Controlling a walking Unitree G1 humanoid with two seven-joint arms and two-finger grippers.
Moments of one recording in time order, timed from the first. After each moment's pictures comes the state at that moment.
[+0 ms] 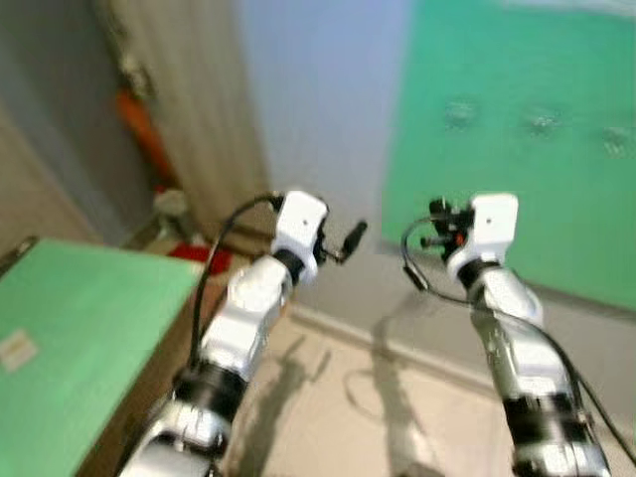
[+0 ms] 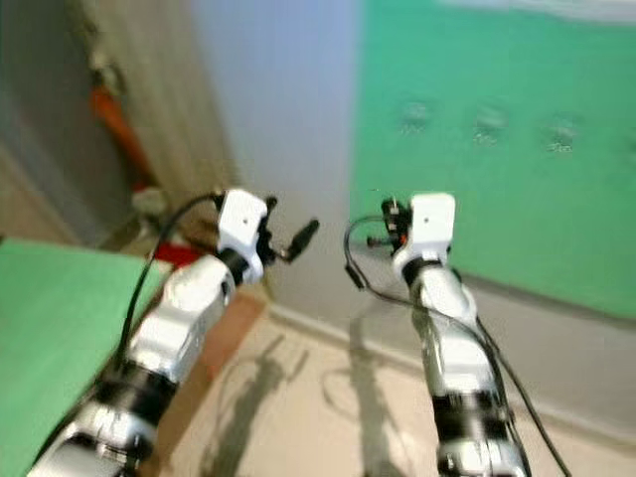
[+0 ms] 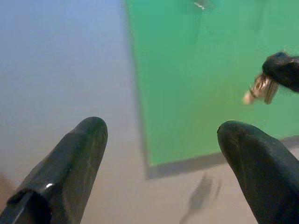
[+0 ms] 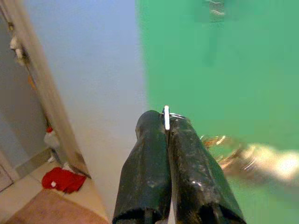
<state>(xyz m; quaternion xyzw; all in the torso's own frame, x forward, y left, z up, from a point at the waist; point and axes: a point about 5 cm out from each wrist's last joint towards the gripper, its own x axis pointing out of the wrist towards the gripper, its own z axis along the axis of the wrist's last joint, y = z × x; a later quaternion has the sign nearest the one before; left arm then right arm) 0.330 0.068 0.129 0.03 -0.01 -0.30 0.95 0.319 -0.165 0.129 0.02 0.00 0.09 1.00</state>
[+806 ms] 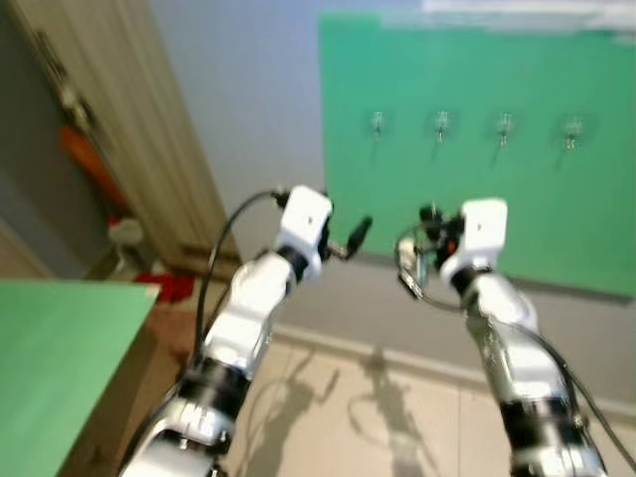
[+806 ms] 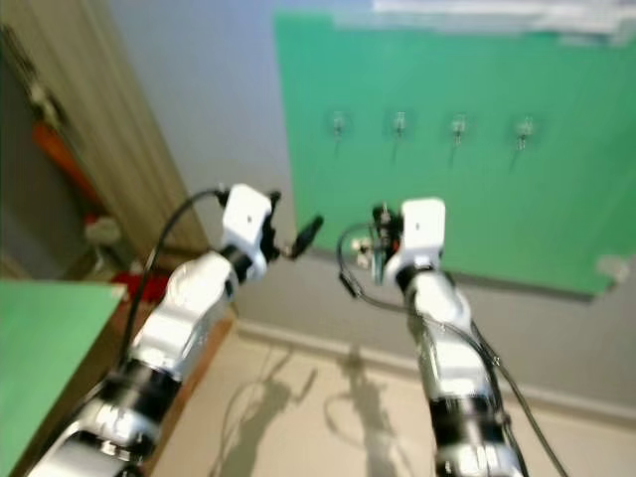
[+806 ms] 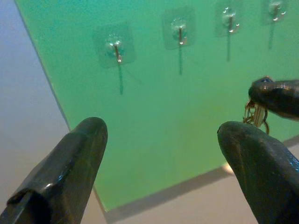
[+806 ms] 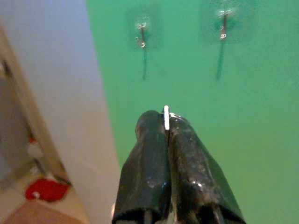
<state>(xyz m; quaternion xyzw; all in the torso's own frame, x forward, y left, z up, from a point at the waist) 0.331 0.064 0.139 0.05 -0.04 -0.30 0.95 0.321 -0.156 0.132 0.02 -0.01 0.11 0.99</state>
